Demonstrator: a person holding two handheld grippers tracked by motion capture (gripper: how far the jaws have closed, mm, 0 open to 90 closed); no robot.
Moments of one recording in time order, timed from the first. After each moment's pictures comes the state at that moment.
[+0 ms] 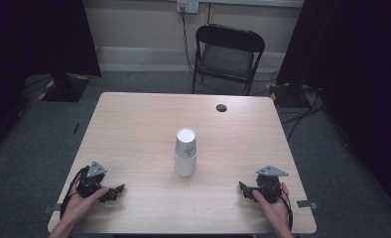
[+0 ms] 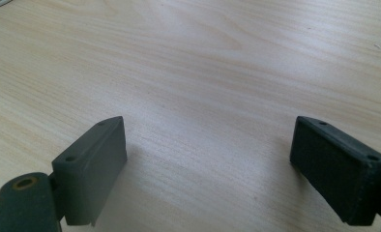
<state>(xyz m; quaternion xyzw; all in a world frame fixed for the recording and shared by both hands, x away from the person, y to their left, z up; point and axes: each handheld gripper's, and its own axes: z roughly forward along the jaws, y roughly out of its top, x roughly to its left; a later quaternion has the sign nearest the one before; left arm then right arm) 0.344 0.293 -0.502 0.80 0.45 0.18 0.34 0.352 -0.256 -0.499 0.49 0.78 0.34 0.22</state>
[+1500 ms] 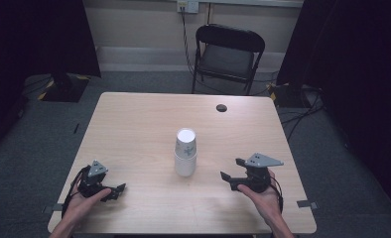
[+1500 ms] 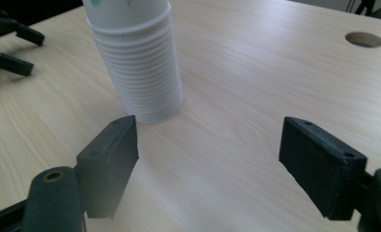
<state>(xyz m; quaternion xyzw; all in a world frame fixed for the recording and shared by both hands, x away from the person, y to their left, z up) 0.346 0.290 -0.502 0.80 0.46 0.19 0.34 0.353 -0.203 -0.425 0.36 0.79 0.47 0.17</state>
